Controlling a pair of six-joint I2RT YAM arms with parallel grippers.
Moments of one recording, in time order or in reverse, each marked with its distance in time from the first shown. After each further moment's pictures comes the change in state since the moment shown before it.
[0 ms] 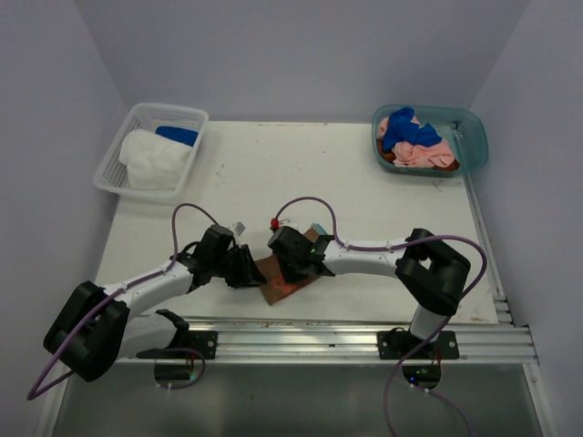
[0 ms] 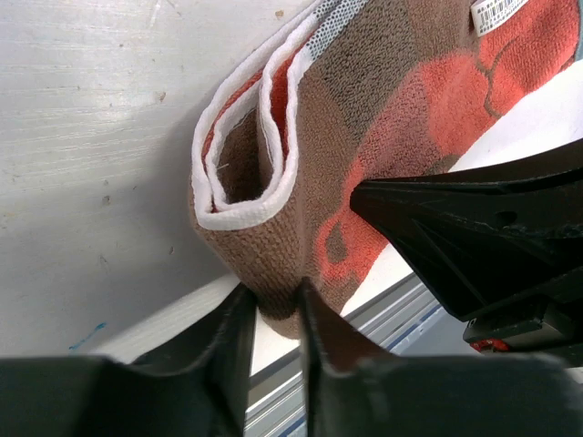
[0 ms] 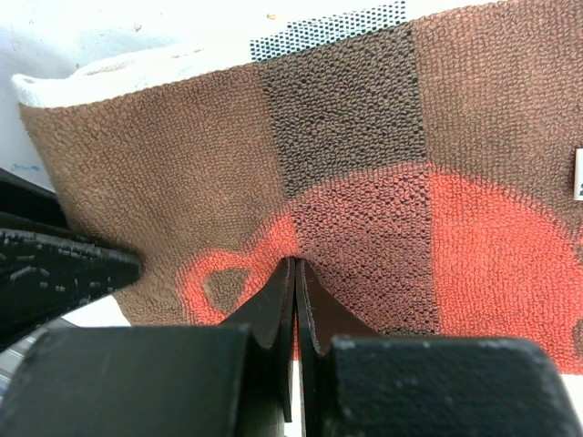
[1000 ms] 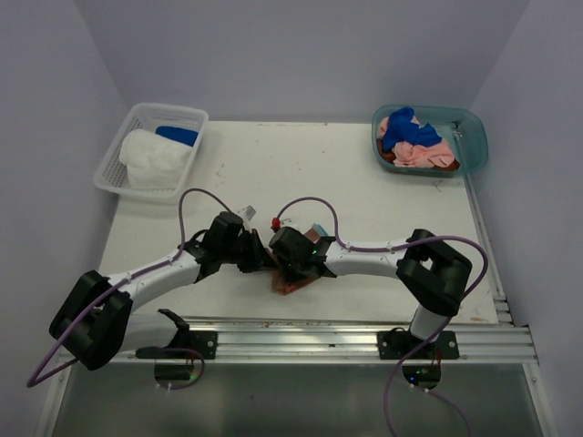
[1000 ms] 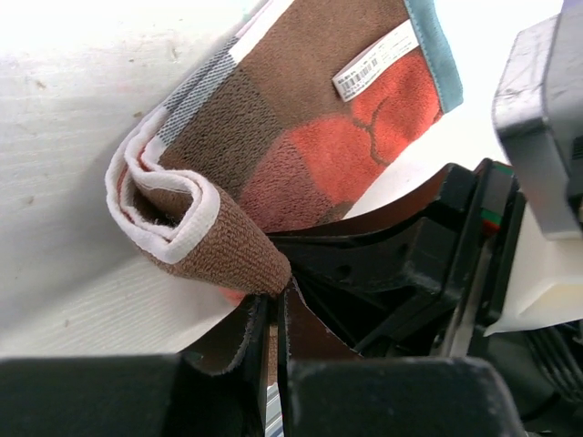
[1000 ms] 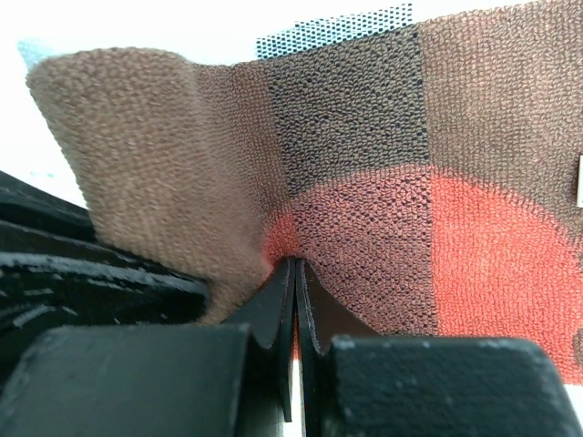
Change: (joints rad) left arm -0.056 0.068 0.126 0.072 -0.028 -0.045; right arm 0.000 -0.010 -0.024 0.044 -0.003 0.019
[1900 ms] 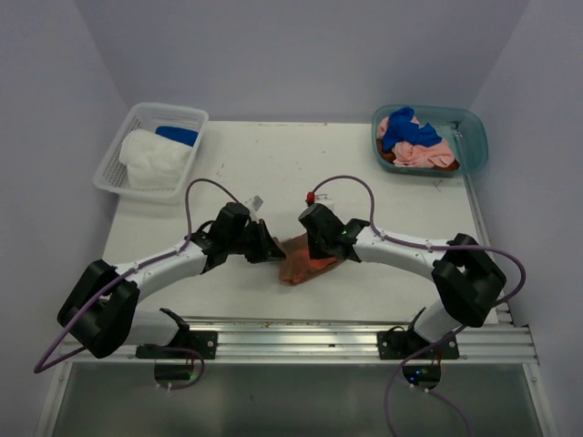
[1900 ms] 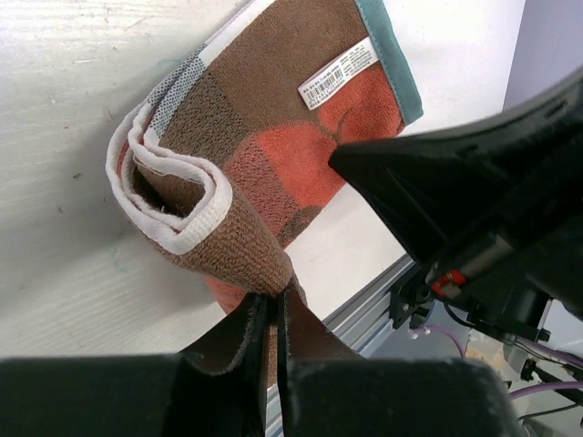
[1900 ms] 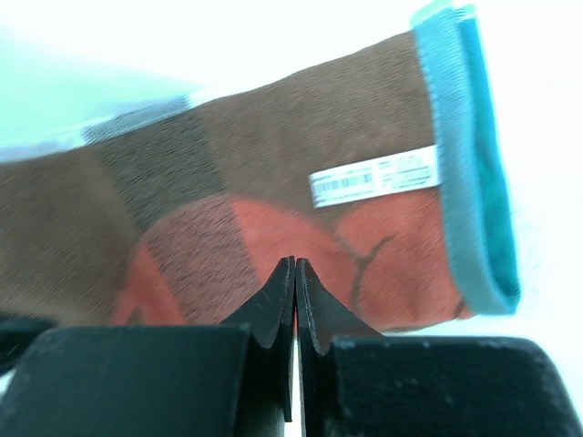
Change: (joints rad) left arm -0.018 0.077 0.095 0.034 0.008 -0.006; right arm -0.187 -0.186 -0.048 -0.104 0.135 -0.051
